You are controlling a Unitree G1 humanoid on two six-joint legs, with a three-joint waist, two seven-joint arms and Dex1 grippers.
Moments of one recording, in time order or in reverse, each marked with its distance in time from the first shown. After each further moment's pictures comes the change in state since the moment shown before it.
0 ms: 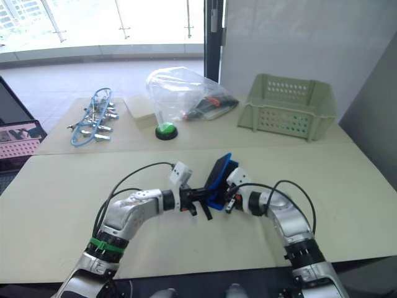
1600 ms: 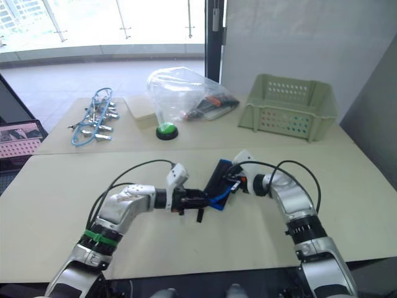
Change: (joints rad) left arm -0.031 0.119 0.053 0.032 0.044 -0.021 -0.282; right arm -0.198 -0.046 0.022 0.142 -0.033 0.130 -0.074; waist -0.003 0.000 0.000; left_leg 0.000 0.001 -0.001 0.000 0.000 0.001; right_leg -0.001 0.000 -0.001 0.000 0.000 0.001
